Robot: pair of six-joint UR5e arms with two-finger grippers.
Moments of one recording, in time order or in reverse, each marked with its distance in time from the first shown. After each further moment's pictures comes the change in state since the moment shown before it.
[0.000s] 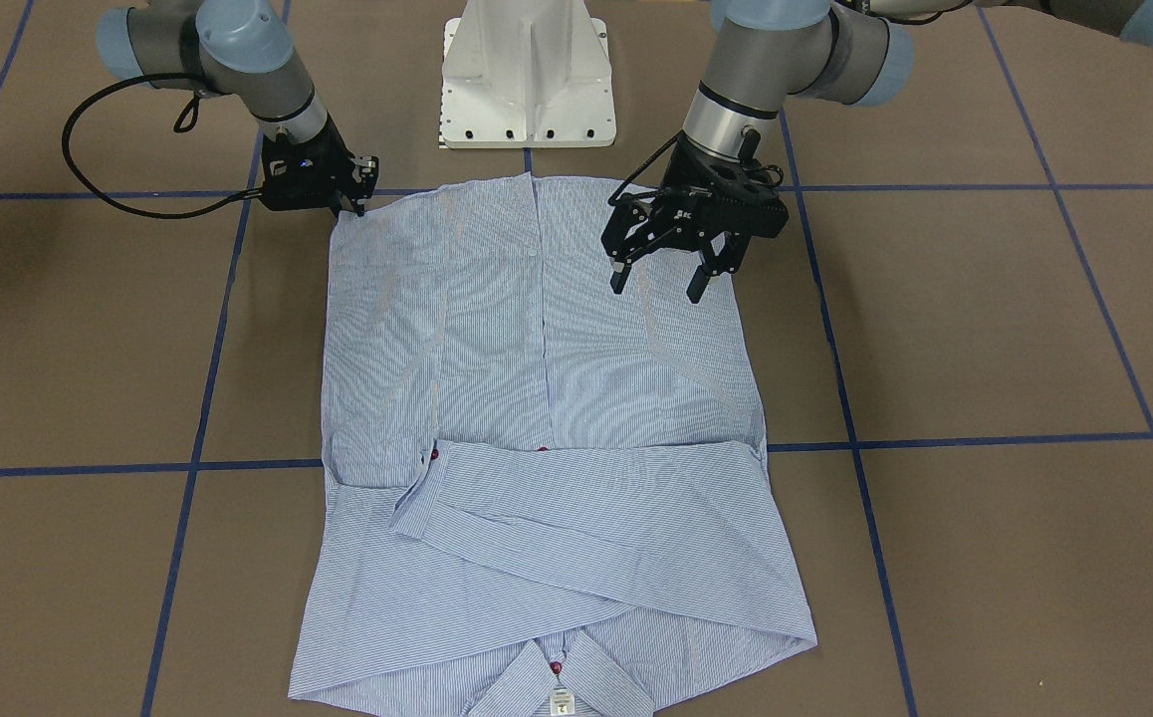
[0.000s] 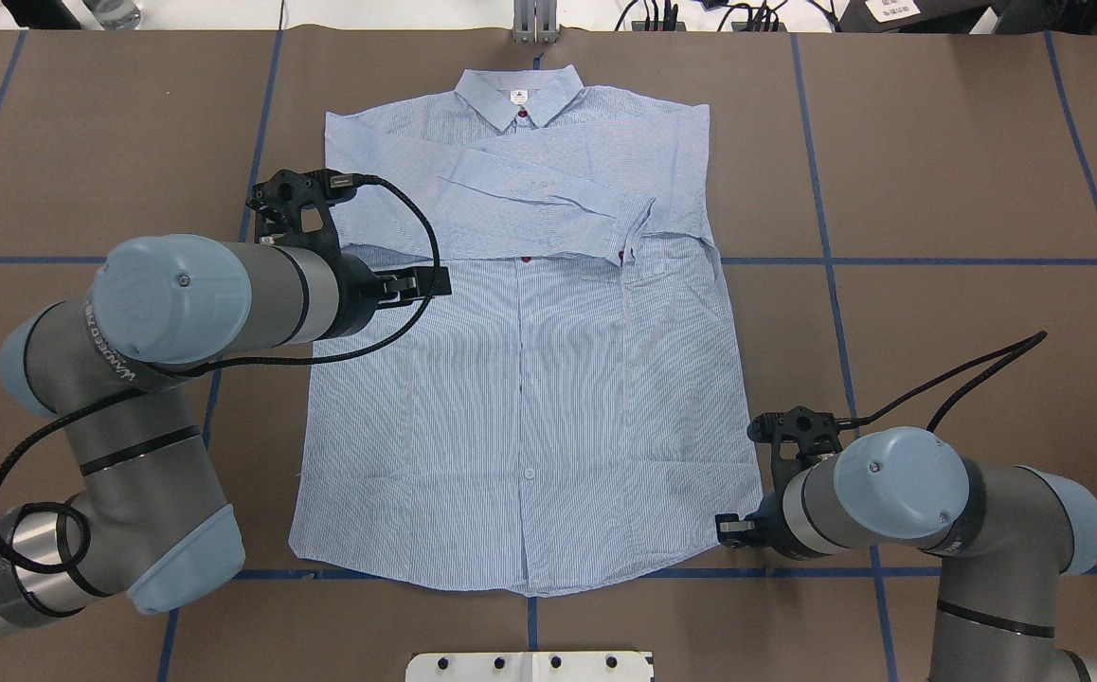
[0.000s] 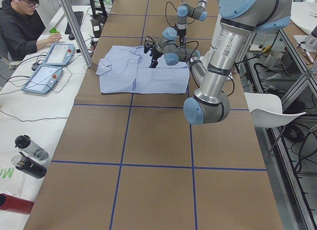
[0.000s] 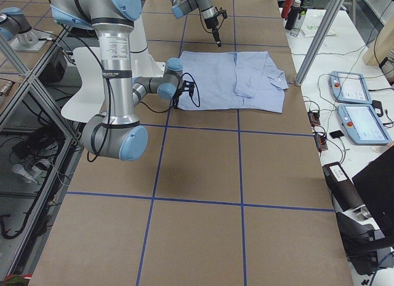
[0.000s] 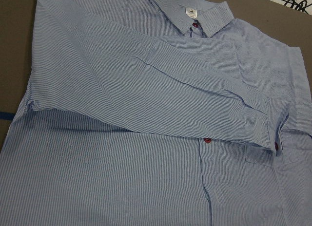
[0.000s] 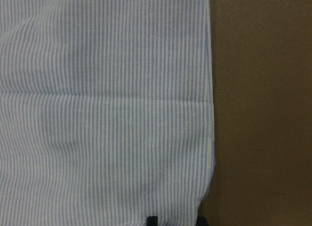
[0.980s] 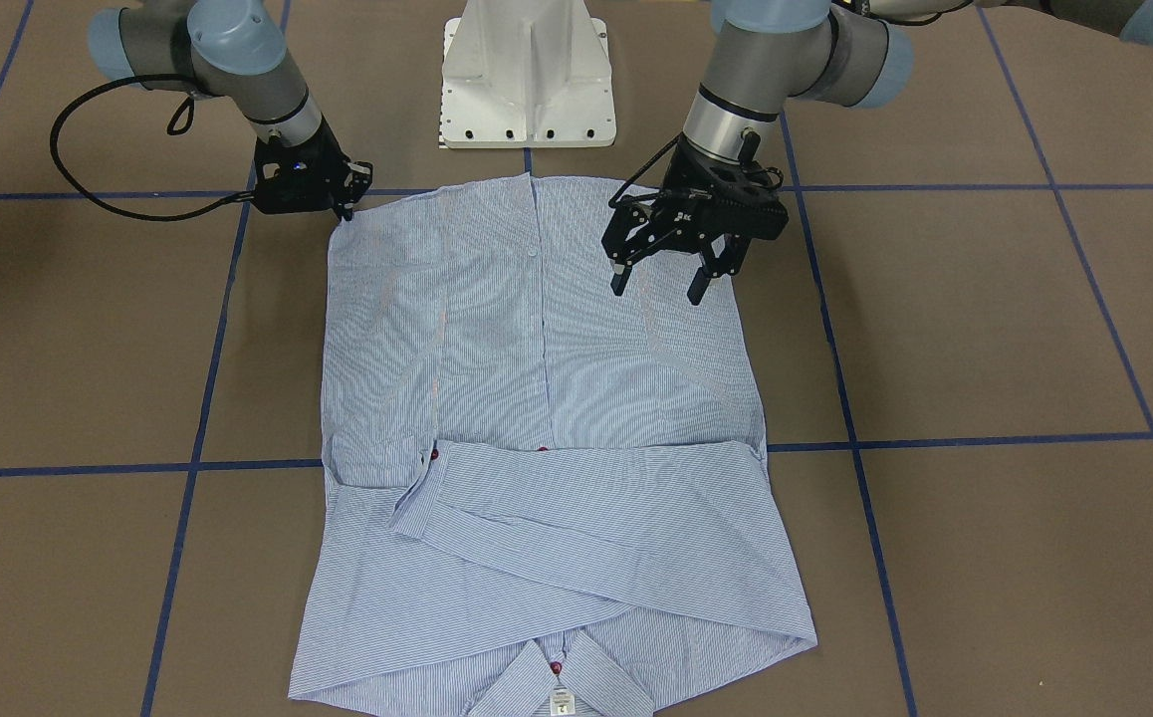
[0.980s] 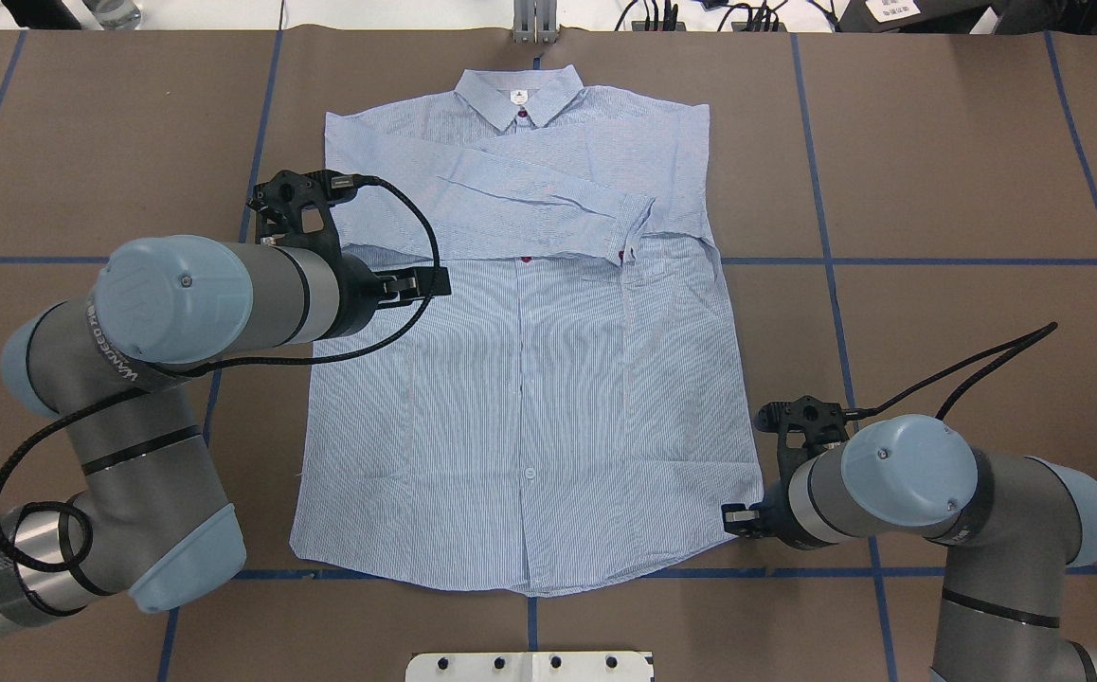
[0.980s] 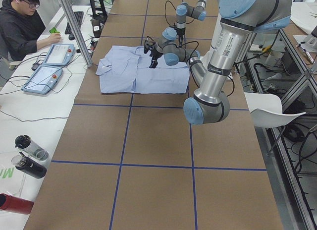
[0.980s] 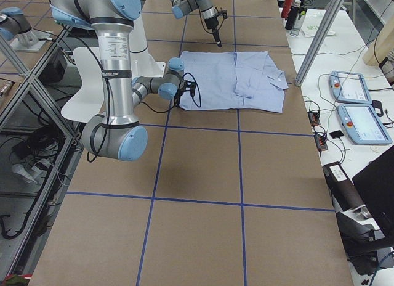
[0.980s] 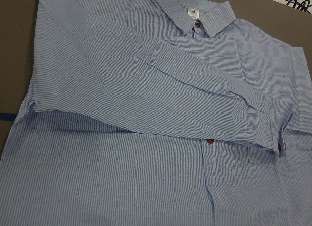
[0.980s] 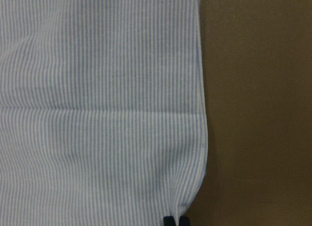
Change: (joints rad) left arm 0.000 0.000 0.005 -0.004 0.002 0.004; right arm 0.022 -0.001 0.003 -0.001 0.009 0.002
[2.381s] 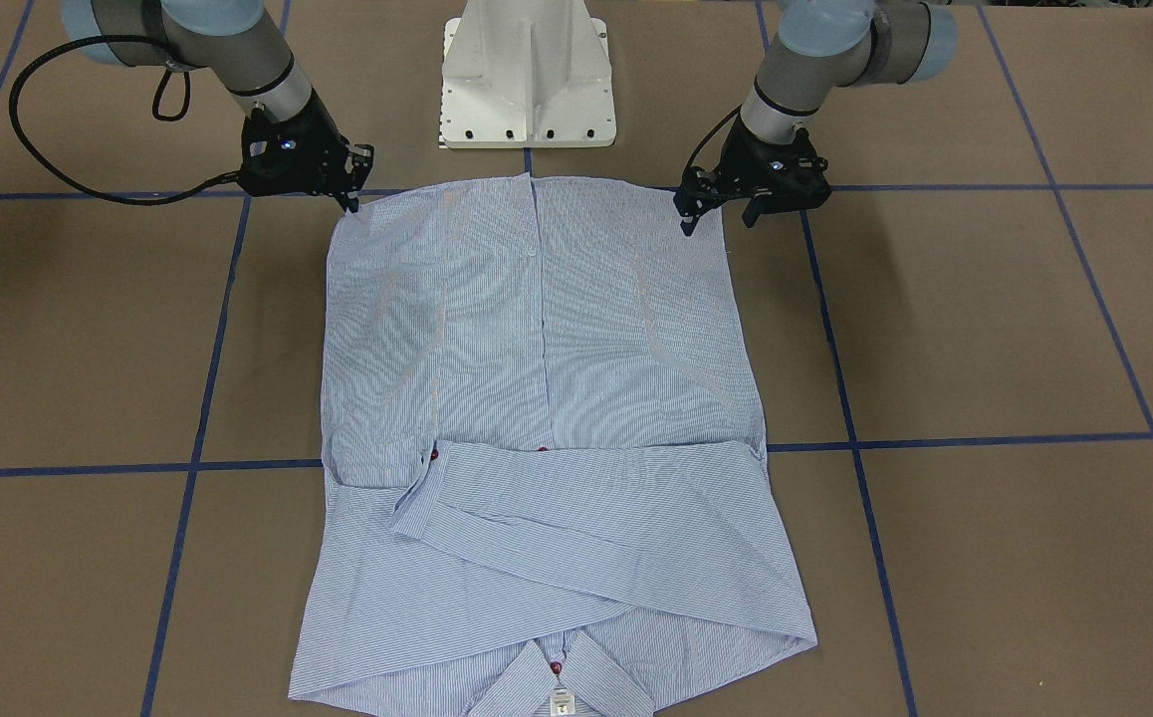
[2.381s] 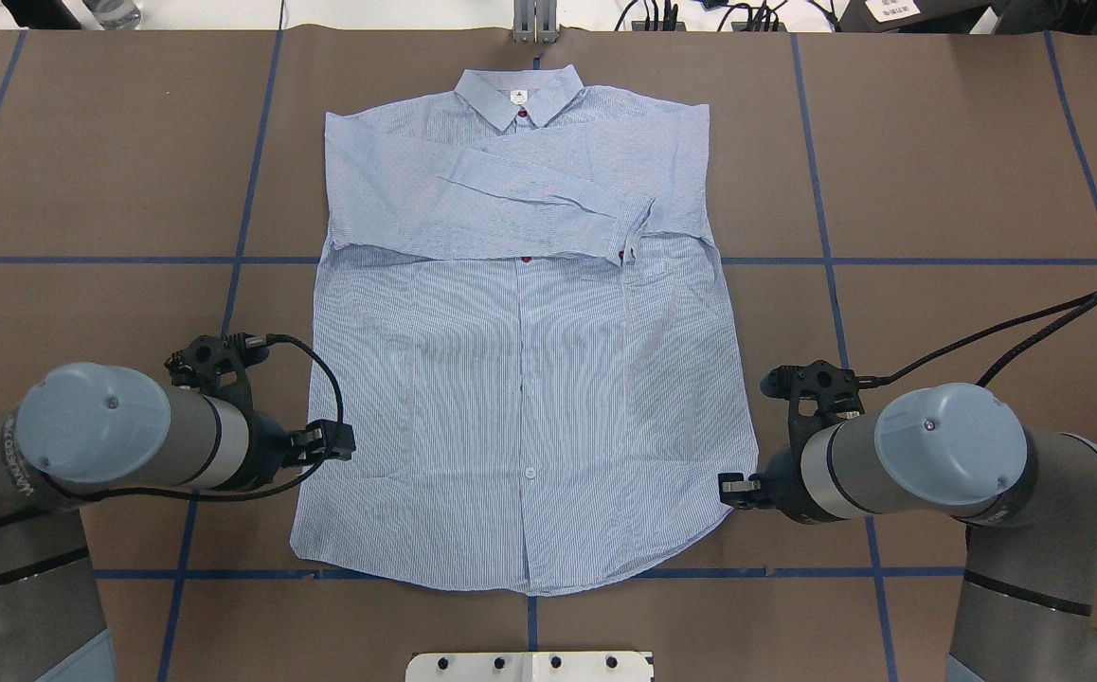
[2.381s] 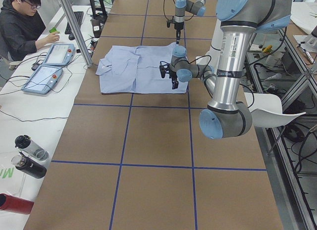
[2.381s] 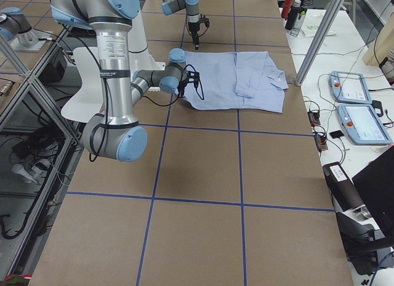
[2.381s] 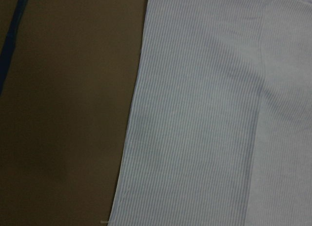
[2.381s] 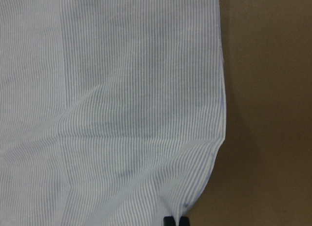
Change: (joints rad) left arm 0.155 0.301 -0.113 0.037 -0.186 -0.231; right arm 0.048 0.005 0.085 0.004 -0.001 0.003
